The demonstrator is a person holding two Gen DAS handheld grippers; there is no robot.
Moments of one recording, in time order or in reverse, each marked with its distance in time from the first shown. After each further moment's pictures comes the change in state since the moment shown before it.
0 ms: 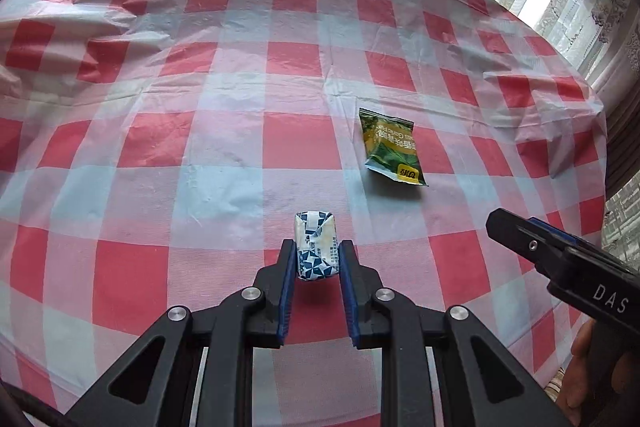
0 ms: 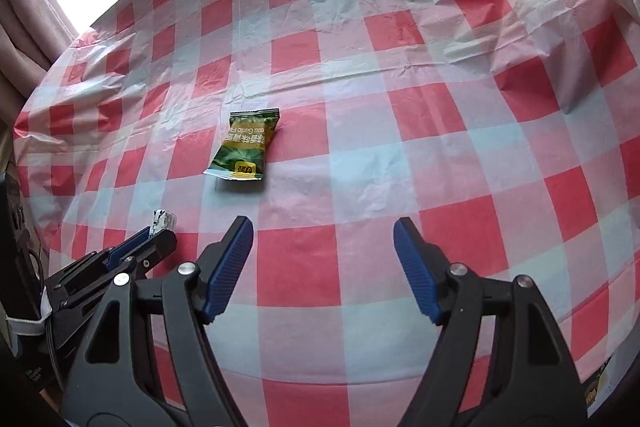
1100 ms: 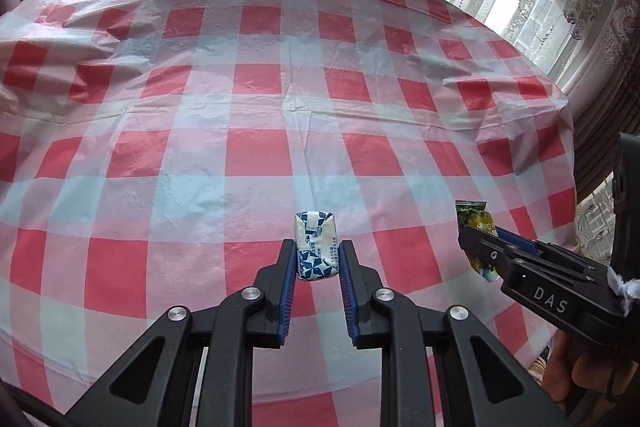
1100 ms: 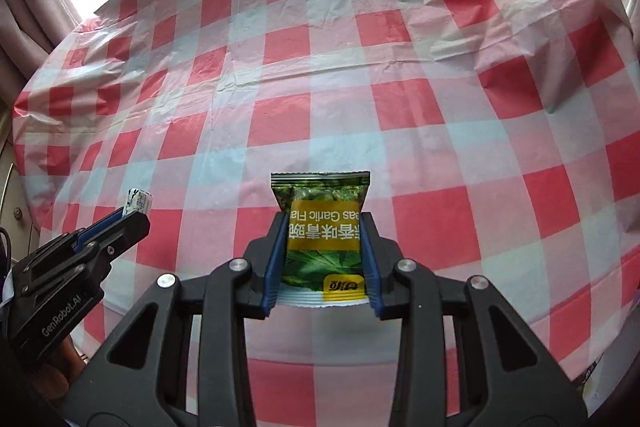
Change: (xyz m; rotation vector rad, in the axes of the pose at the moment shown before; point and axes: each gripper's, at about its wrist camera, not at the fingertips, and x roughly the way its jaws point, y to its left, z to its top) left arm -0.029 -0.041 -0.008 0.085 -0.042 -0.077; right arm -0.052 -0.053 -0.037 0.005 -0.021 -0.022
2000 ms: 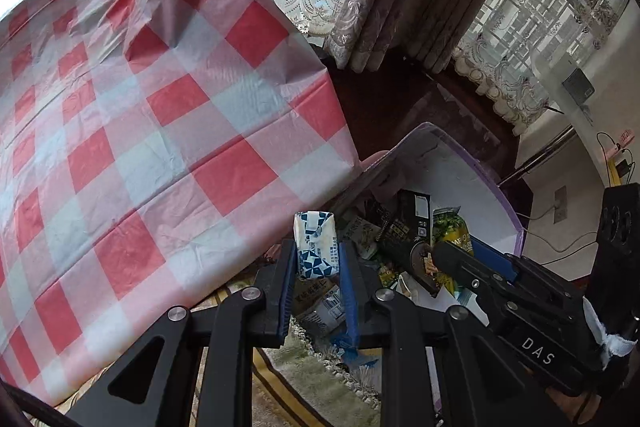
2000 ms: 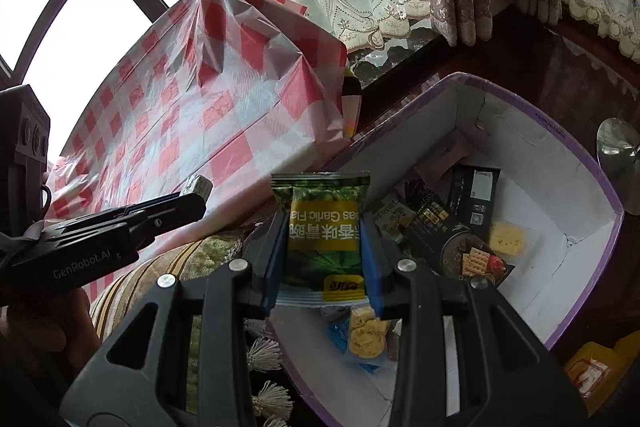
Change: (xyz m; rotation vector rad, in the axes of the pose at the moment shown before) left arm -0.004 -0.325 -0.113 0.494 0.297 -0.254; right arm -0.160 -0.252 -0.192 0.520 -0.162 -0.048
